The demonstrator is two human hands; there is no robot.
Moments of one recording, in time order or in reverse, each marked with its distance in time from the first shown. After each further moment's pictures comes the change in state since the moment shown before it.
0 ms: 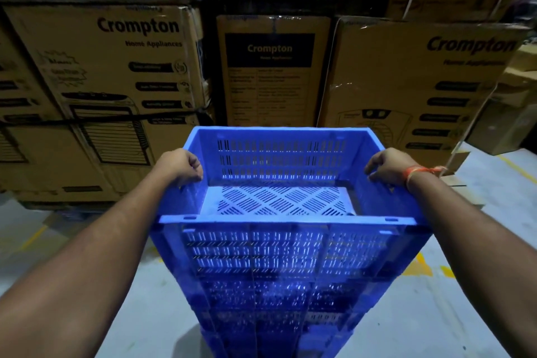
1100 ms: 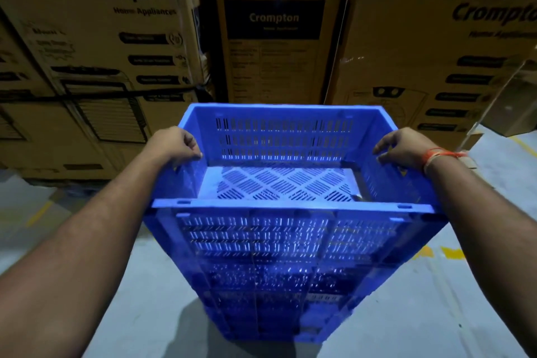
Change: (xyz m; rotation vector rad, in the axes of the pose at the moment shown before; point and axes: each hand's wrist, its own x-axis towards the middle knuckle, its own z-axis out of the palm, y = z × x) left_hand 0.015 0.001 0.001 0.027 -0.001 0.007; right_hand 0.024 0.003 0.000 -0.045 -0.026 -0.080
